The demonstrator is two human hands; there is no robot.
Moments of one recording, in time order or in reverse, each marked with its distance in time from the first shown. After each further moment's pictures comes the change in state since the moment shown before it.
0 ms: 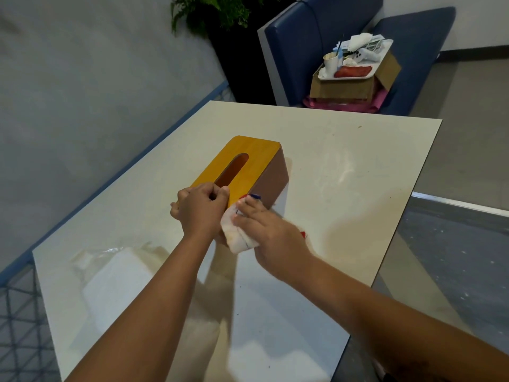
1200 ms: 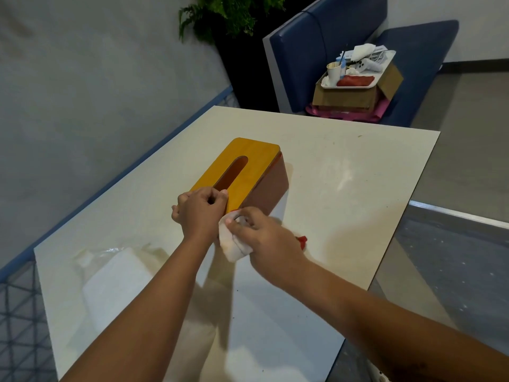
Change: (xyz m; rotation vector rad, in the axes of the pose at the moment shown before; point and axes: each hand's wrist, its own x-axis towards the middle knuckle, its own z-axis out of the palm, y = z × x) left_hand -0.001 0.000 0.002 -0.078 0.026 -0.006; right_hand 0.006 -0.005 -0.010 -0.046 -0.101 -0.059
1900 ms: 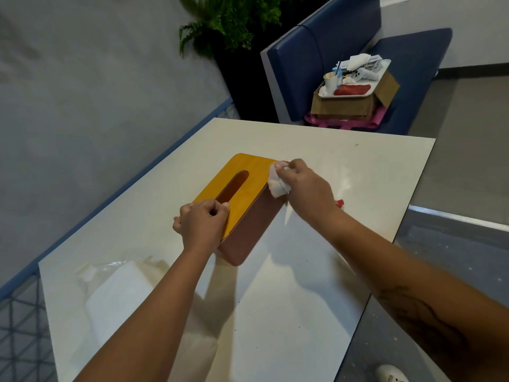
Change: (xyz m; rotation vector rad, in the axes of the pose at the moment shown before) left_hand 0.001 0.002 -0.002 0.118 -0.040 0.029; right_hand 0.050 0.093 -0.038 -0.249 0.036 0.344
